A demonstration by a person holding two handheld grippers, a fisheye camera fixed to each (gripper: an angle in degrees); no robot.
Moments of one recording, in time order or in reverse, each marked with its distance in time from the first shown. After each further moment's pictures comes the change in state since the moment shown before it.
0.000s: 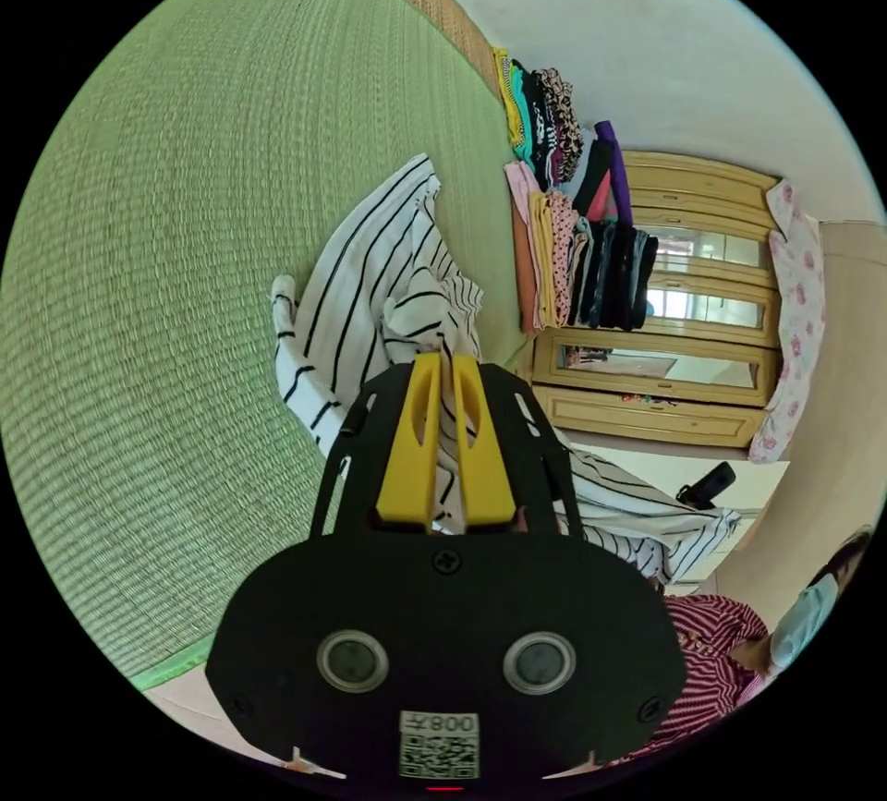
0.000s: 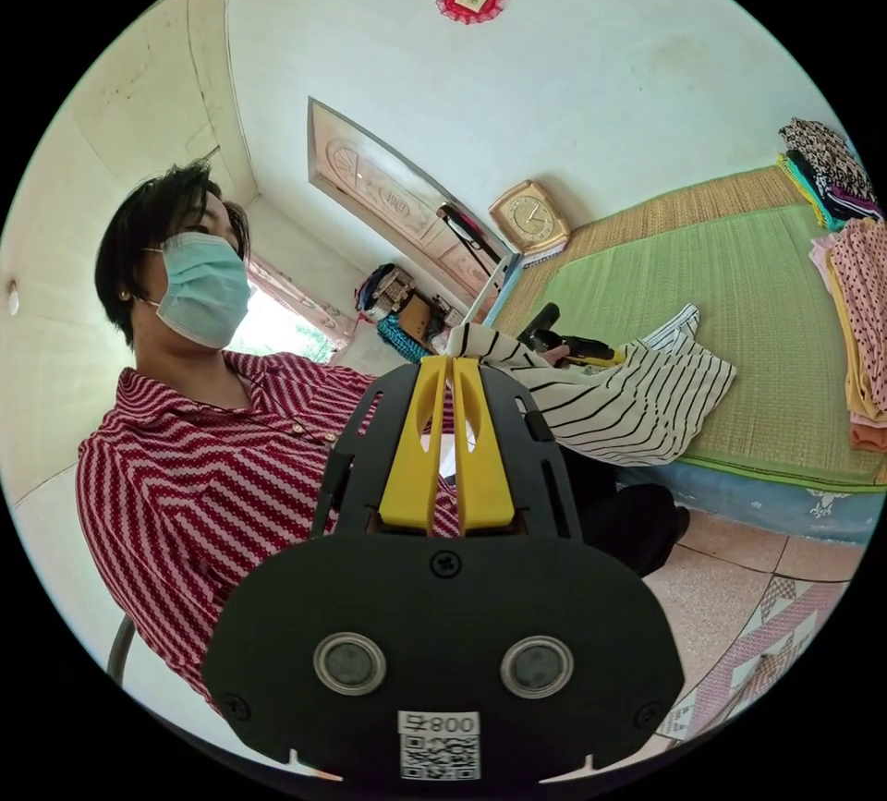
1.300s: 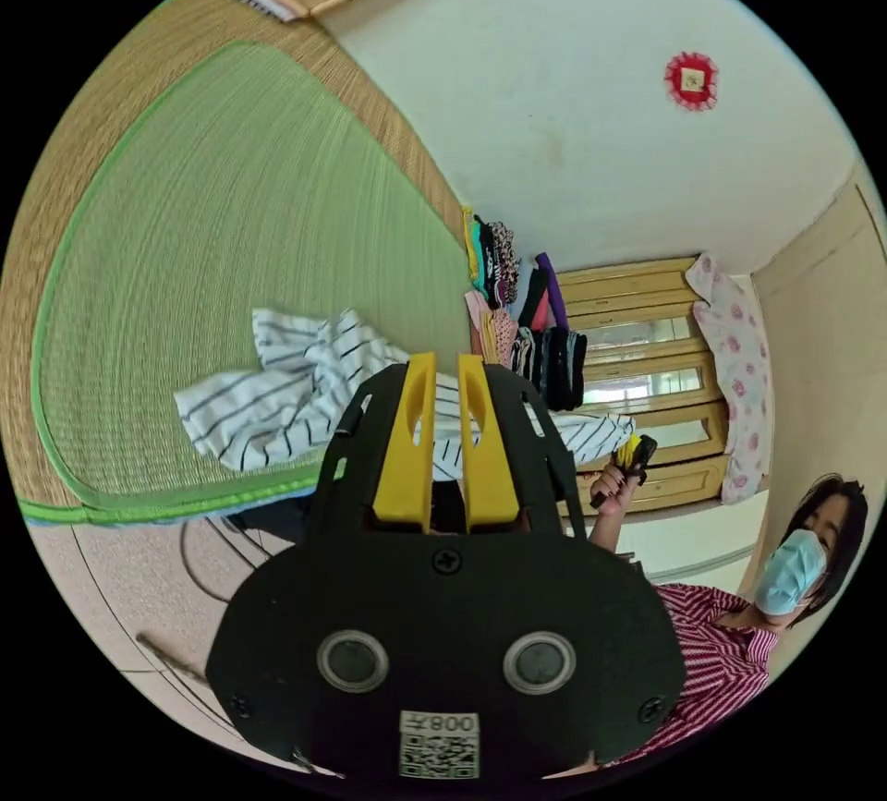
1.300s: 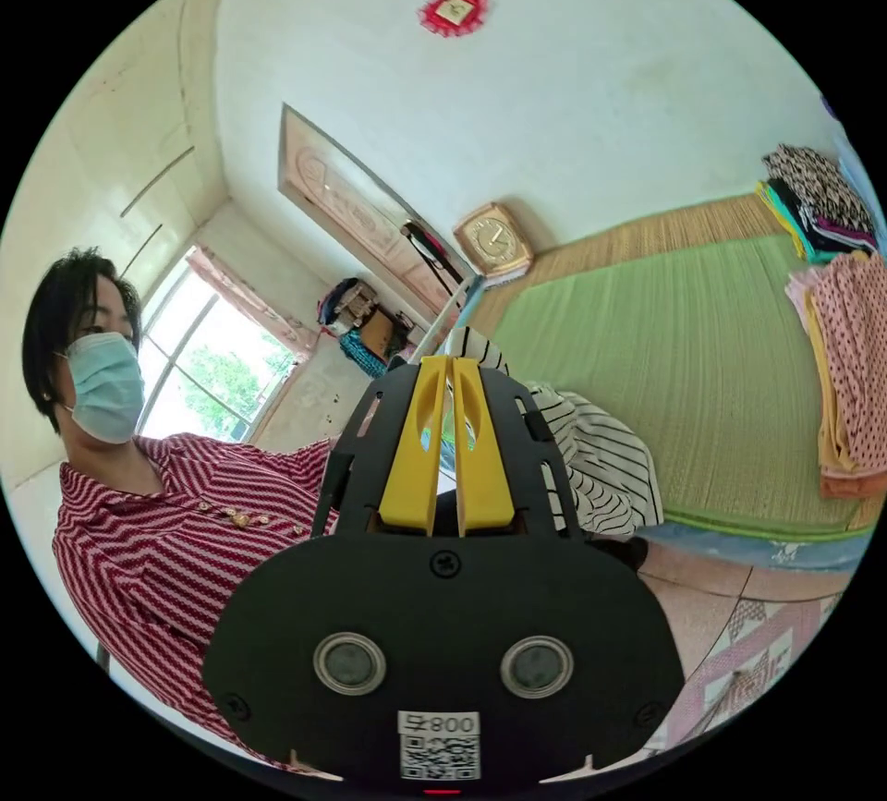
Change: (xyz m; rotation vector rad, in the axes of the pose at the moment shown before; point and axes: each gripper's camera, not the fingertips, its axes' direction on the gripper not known) left arm -0.150 0.207 -0.115 0.383 0.071 -0.060; right arm 0.031 -0.103 0.035 0.043 0.122 0.001
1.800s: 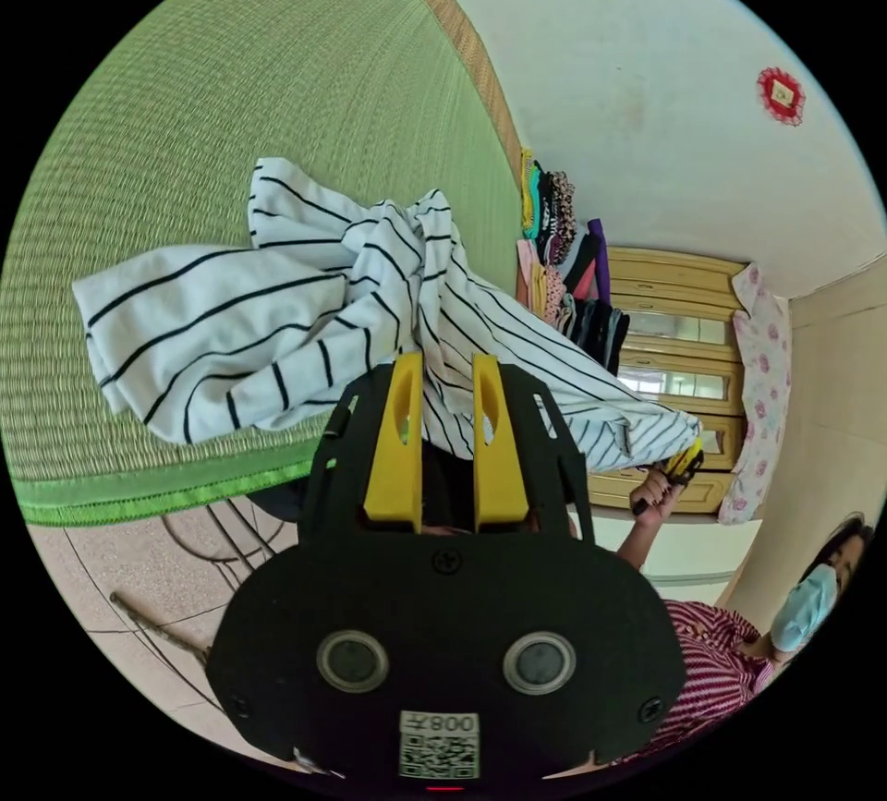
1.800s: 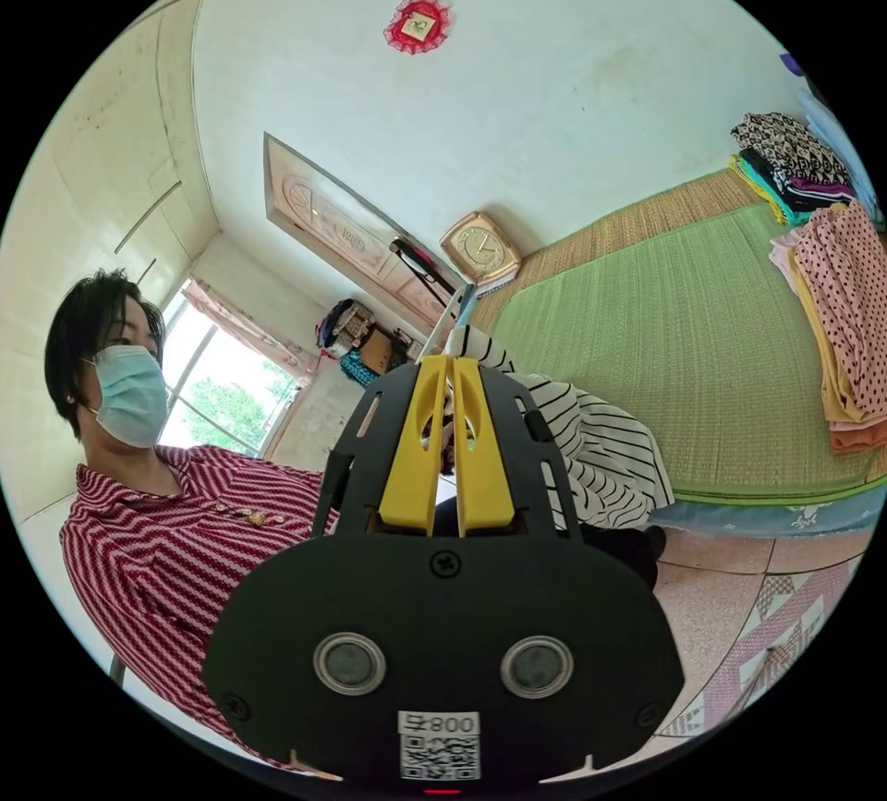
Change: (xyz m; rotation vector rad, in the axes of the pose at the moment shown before) left arm -0.101 -0.004 0.091 -0.121 -0.077 -0.129; right arm 0.018 -0.004 0.001 0.058 -0.016 0.067
